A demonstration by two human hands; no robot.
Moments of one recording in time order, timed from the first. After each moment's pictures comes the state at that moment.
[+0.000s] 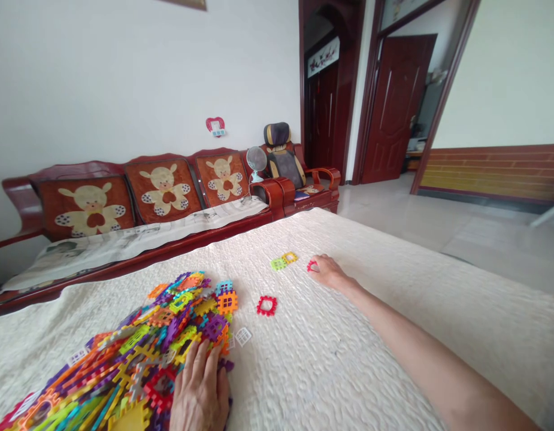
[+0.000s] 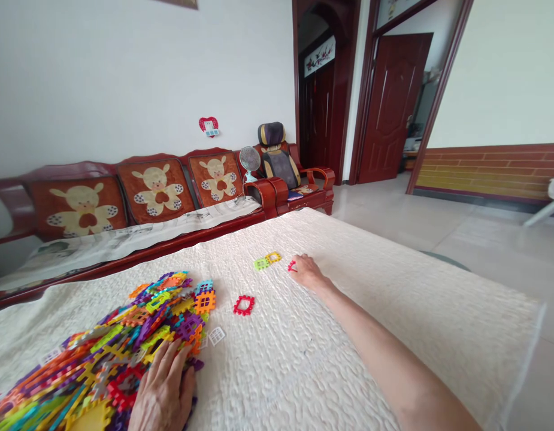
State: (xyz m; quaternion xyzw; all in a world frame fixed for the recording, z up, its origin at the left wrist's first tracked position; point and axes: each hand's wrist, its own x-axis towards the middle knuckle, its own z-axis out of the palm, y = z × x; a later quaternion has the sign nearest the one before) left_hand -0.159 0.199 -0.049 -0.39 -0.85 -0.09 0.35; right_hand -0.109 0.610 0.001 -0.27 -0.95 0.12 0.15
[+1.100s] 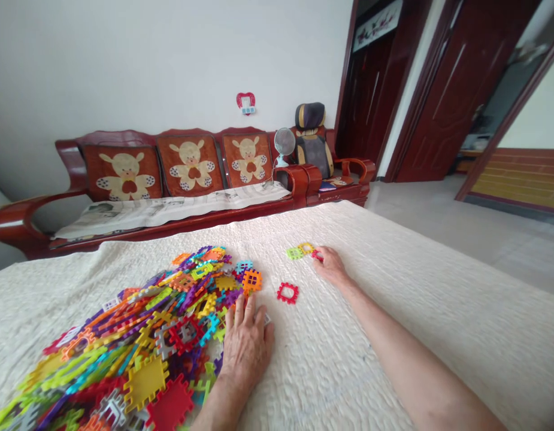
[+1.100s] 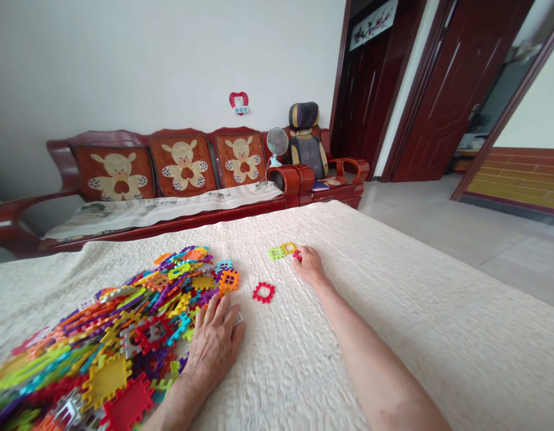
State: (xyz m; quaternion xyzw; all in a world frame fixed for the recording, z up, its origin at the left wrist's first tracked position) left_hand -0.149 0.265 -0.021 -0.36 -0.91 -0.12 0.17; right_hand -0.177 0.590 -0.041 -0.21 -0.93 0.17 0.26
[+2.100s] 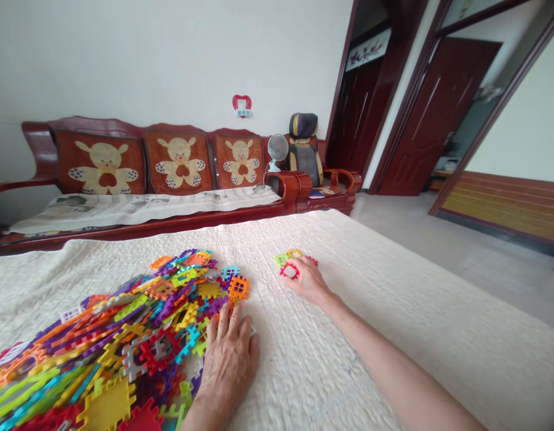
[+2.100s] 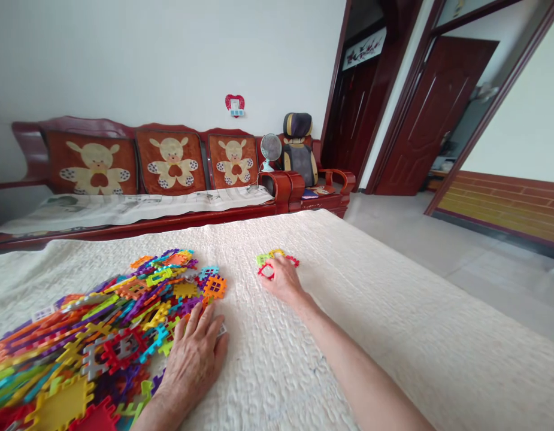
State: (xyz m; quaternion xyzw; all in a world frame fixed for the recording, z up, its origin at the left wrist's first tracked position) left_hand -0.151 0.268 -0.024 -0.35 -0.91 -0.12 0.16; right_hand -0.158 0.528 -0.004 -0.10 -0.95 0.17 0.26
